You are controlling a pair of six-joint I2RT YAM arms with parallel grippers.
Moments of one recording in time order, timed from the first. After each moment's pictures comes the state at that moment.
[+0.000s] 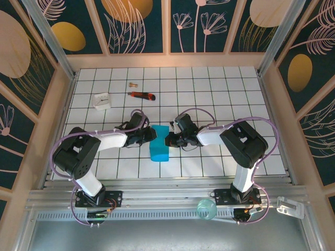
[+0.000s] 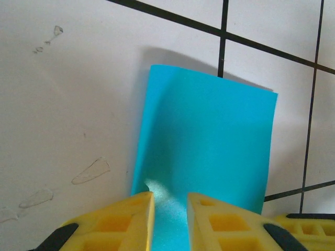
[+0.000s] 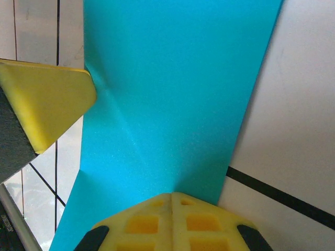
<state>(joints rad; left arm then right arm) -0.57 1.67 0.75 -0.01 0.18 -0.83 0.73 1.82 0.83 0.07 -0.43 0.68</state>
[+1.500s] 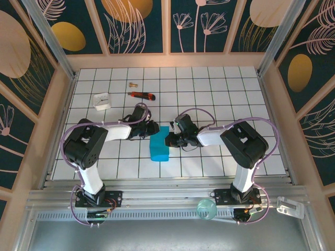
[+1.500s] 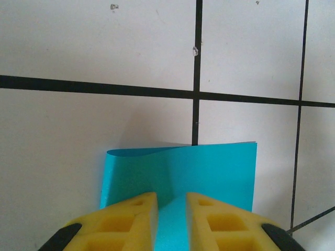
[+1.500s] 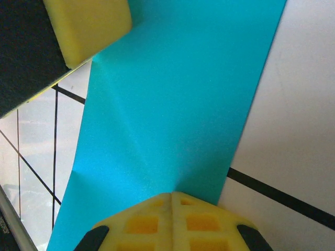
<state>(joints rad) -0.52 1.81 0.89 0.00 0.24 -0.77 0.73 1.81 0.82 0.08 -0.41 0.67</state>
